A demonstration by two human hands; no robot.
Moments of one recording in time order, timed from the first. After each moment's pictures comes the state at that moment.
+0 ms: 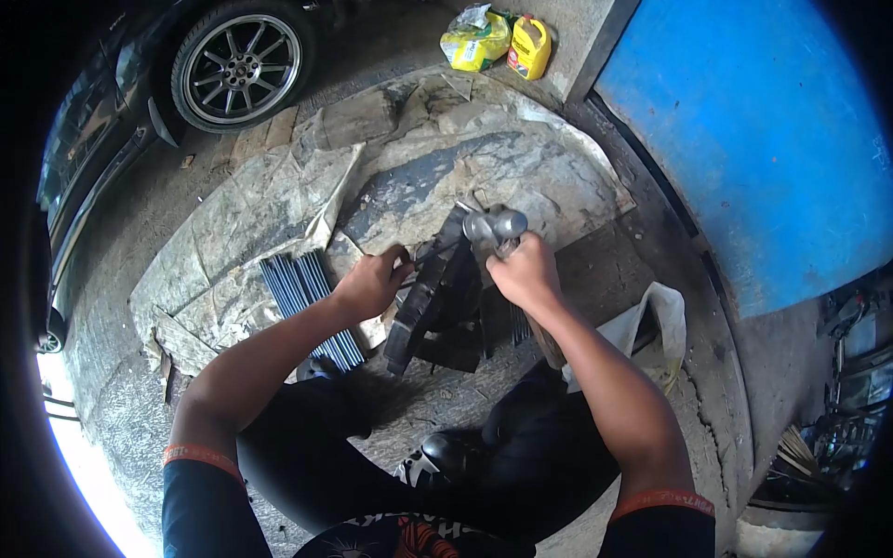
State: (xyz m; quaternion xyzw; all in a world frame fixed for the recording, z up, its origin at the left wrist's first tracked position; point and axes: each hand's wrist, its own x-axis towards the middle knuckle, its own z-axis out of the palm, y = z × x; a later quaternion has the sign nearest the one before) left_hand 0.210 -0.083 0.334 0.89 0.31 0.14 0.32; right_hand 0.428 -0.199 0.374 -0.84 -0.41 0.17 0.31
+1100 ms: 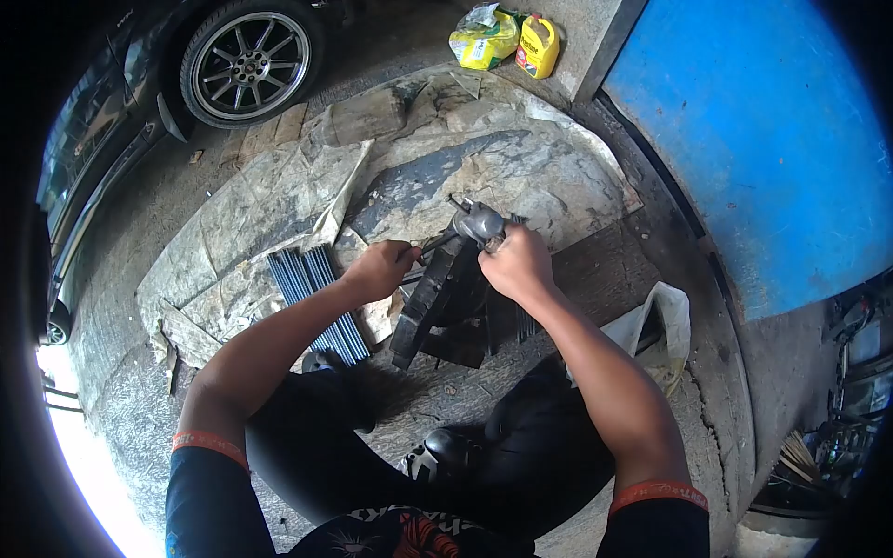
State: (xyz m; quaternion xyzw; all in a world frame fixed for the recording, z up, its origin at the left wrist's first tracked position) left_hand 0.218 -0.074 0.353 0.85 0.36 0.05 0.37; right_hand 0.416 -0.189 0.376 -0.79 -0.50 0.13 0.33
